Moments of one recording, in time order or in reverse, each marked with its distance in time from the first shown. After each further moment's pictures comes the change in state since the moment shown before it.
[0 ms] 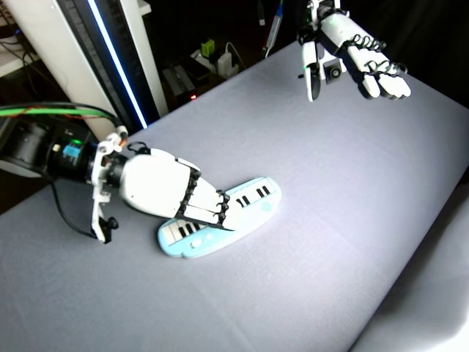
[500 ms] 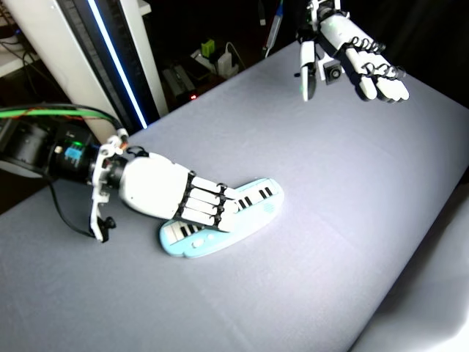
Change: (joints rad) left arm 0.000 0.000 0.000 0.008 0.011 0.004; right arm -0.010 -0.001 -0.006 0.000 -0.020 -0.001
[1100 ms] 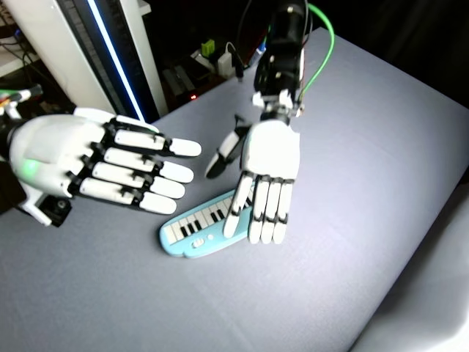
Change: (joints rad) left arm -0.350 -0.417 0.280 0.509 0.608 -0.213; right arm -0.240 0.254 -0.203 -0.007 0.654 0.262
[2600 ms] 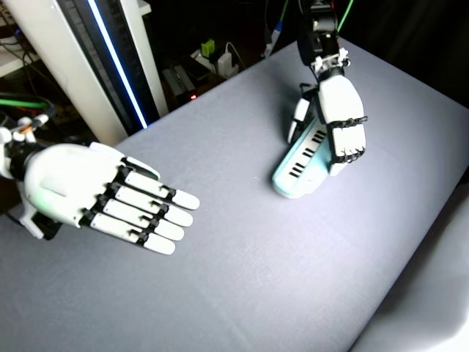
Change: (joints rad) left arm 0.174 0.206 -0.052 -0.306 -0.100 0.127; right arm 0.011 -0.026 0.034 0.138 -0.144 -0.097
